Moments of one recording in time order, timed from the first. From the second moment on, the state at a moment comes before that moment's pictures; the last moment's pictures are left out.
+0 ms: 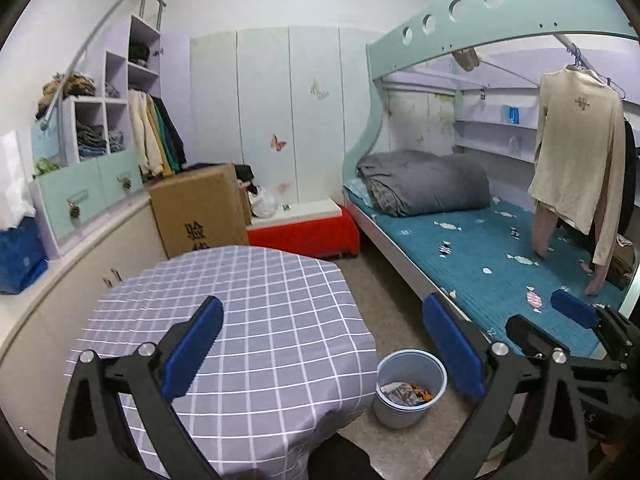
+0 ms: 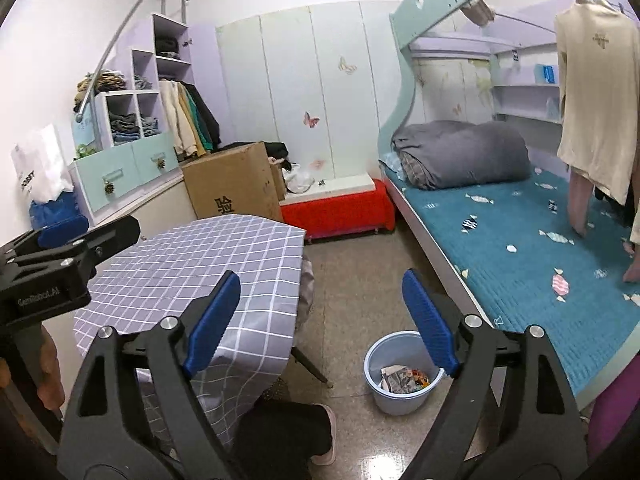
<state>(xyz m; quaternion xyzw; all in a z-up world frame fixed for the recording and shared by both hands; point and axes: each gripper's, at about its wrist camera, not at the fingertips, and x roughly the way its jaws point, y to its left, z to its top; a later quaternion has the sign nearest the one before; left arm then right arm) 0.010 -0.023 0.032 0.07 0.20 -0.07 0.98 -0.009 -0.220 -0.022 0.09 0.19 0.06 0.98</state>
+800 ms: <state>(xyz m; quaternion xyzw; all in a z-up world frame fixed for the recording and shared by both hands) -0.020 -0.051 0.032 0.10 0.18 -0.10 0.97 -0.040 -0.230 -0.020 0.07 0.16 0.01 0.98</state>
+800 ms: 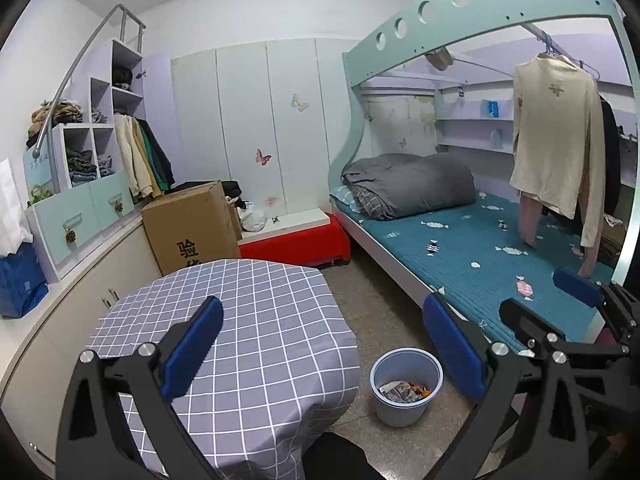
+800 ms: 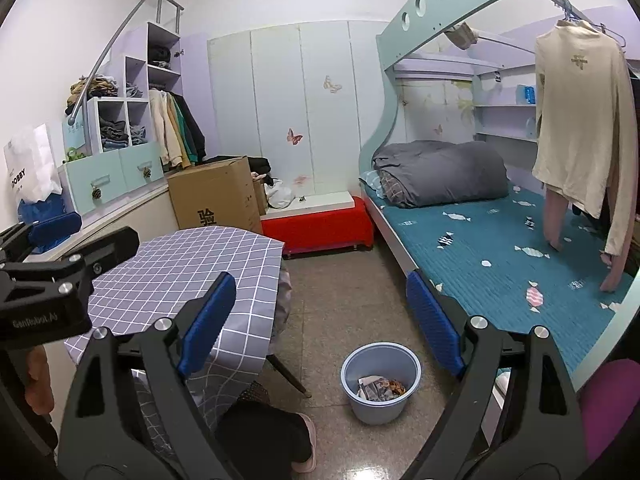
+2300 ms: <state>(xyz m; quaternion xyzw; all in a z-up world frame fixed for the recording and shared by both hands) -0.018 -0.060 0.028 0.11 0.19 -0.10 0.97 -0.041 -0.241 -0.026 0.08 0.16 0.01 0.98</state>
